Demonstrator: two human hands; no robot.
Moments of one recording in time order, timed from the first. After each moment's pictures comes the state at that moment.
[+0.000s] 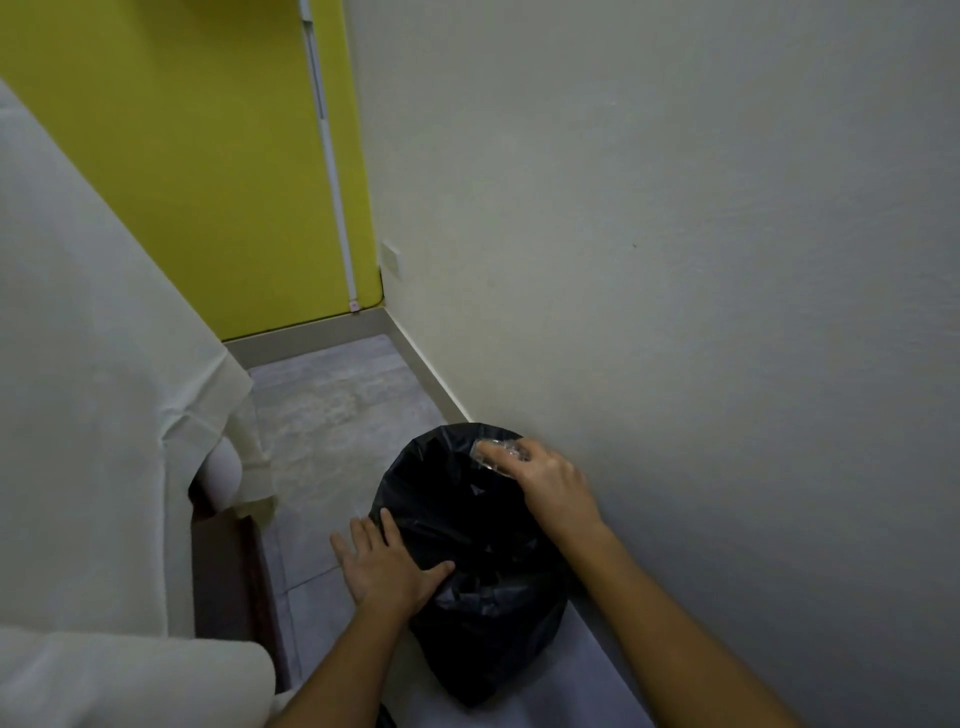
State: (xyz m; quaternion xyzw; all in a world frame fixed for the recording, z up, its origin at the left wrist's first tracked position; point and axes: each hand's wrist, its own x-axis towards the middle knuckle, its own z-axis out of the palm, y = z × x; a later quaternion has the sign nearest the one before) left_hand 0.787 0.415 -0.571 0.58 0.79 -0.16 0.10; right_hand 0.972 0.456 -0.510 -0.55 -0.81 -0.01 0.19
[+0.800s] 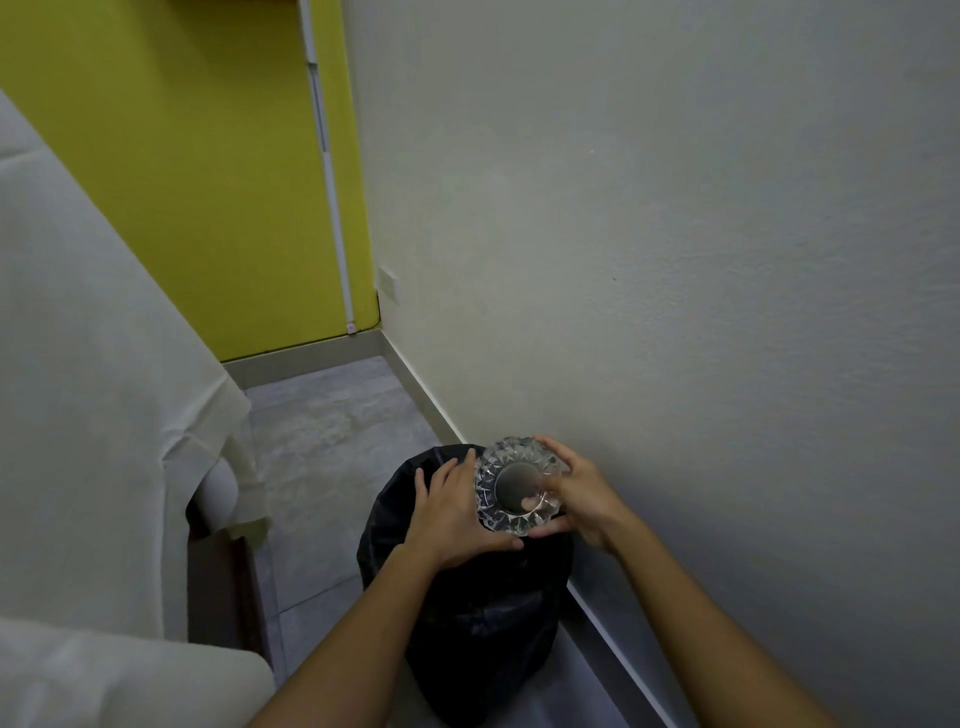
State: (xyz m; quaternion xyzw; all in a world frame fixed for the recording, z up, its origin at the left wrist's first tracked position) left_hand 0.834 0.455 -0.508 0.76 0.61 0.12 0.17; right_hand 1.007 0.466 -0.478 -0.54 -0.40 0.62 0.40
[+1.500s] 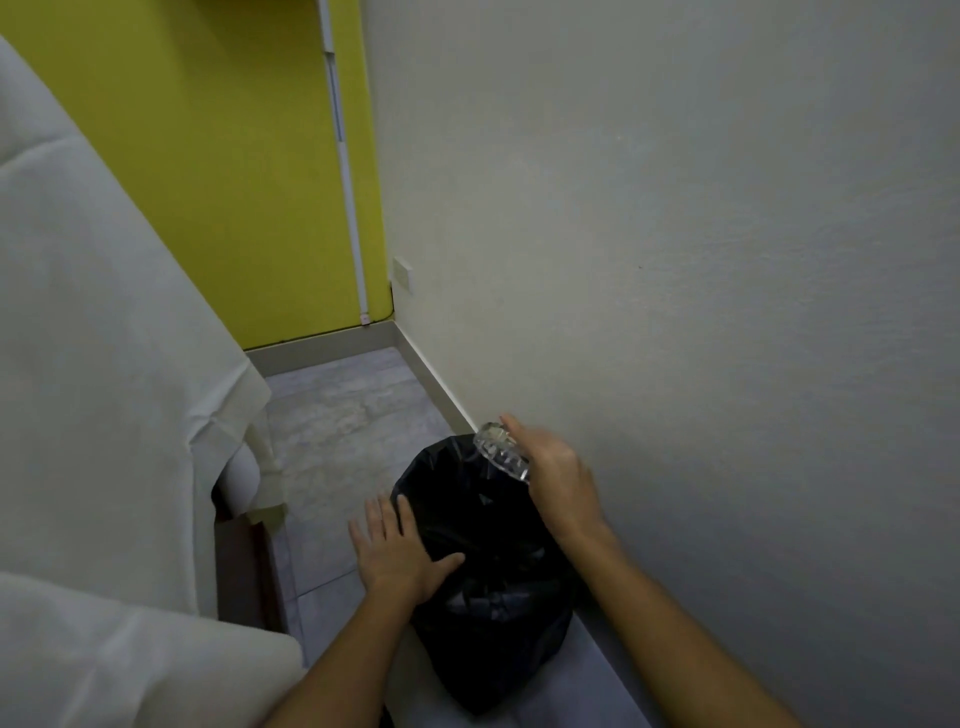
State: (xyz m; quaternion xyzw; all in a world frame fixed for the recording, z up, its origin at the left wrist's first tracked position) left_hand 0.783 0.417 -0.544 0.61 0.78 -0.08 0.12; right_hand 0.963 0.456 -0.486 -0.59 -0.75 0.03 0.30
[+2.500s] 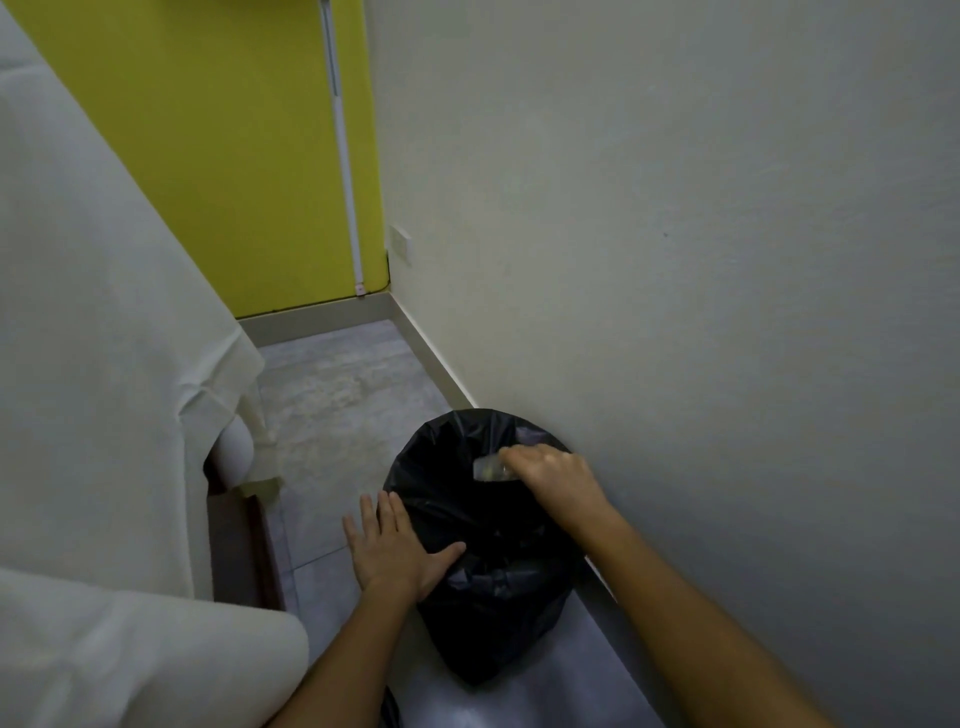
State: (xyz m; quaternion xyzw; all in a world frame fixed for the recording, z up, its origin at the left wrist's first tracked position) left_hand 0.774 0.409 -0.572 0.60 0.78 -0.11 0.13; right_hand 0.966 0.463 -0.514 -0.53 -0.85 -0.05 0.03
